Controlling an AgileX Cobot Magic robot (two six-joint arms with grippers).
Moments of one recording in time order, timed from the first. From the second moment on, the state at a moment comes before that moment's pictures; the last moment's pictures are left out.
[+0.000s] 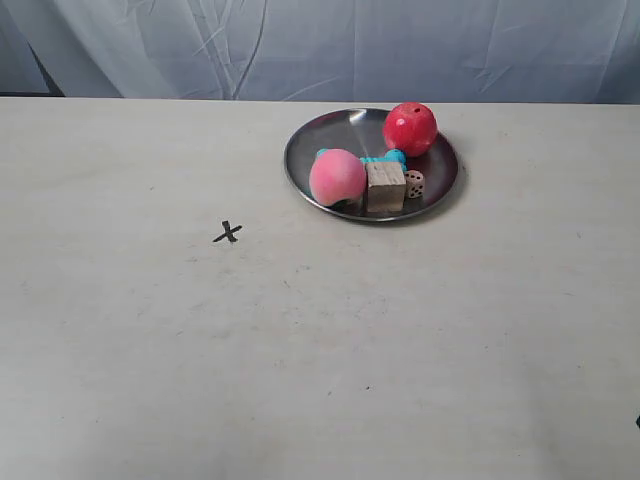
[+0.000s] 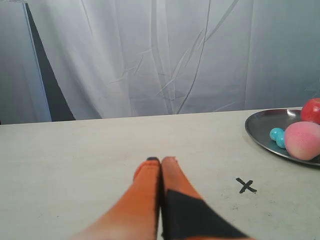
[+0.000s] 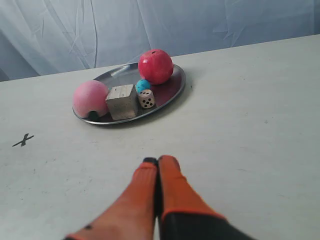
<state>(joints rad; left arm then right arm) 0.00 0.00 -0.02 -0.74 0.19 0.74 -0.05 0.00 0.00 0.44 0.37 -0.21</state>
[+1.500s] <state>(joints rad) 0.00 0.00 -0.02 -0.74 0.19 0.74 -0.05 0.00 0.00 1.39 -0.05 0.03</state>
